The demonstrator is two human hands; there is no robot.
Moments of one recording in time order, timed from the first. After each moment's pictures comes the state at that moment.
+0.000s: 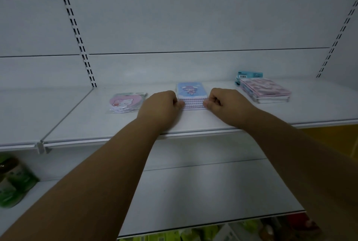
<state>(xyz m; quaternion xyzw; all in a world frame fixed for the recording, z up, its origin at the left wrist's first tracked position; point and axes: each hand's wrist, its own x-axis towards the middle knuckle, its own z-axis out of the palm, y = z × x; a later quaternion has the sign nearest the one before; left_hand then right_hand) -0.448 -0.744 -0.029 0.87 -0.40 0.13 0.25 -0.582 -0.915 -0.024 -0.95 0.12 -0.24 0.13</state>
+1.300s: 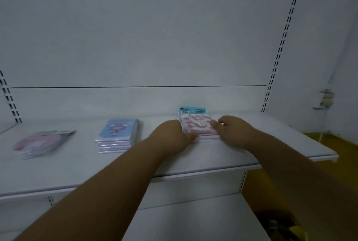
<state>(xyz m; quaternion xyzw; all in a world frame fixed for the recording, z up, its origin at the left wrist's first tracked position) -0.558 -0.925 0.001 0.85 -0.47 0.01 0.25 -0.679 -1.091 0.005 -0.92 0.32 -0.15 0.15</state>
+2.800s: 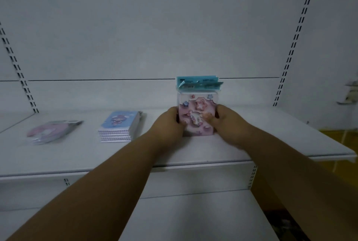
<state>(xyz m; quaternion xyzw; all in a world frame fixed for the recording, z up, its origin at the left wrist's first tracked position) -0.568 -0.924 -0.003 0.80 -0.38 -0.07 0.46 -0.669 -1.081 -0.005 -0.85 0.19 -0.22 0.43</state>
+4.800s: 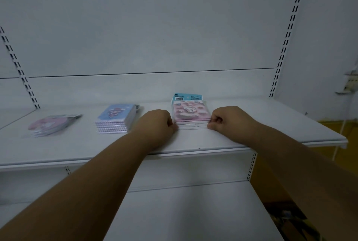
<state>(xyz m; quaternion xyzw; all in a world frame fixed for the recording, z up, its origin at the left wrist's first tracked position) -0.572 -0.907 -0.008 0.90 -0.39 0.08 0.17 -0.699 -1.106 -0.017 -0.96 0.13 -0.19 0.12</state>
